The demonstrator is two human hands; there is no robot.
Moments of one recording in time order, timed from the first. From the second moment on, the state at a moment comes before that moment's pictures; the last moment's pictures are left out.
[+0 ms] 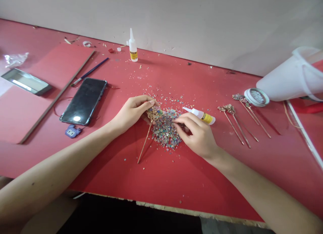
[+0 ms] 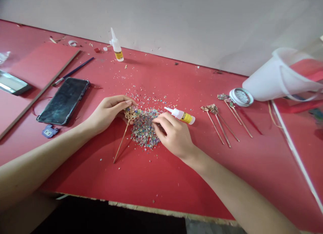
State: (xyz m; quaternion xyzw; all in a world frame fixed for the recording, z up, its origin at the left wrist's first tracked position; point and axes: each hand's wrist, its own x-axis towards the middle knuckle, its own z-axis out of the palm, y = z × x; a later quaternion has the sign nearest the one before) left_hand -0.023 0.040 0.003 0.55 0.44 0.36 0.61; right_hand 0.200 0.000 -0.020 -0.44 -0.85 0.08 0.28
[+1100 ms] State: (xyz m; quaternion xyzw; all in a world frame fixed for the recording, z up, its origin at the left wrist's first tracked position) left_hand -0.021 0.039 0.005 0.56 0.45 0.36 0.60; right_hand 0.196 0.002 -0.017 -0.42 -0.87 0.06 0.25
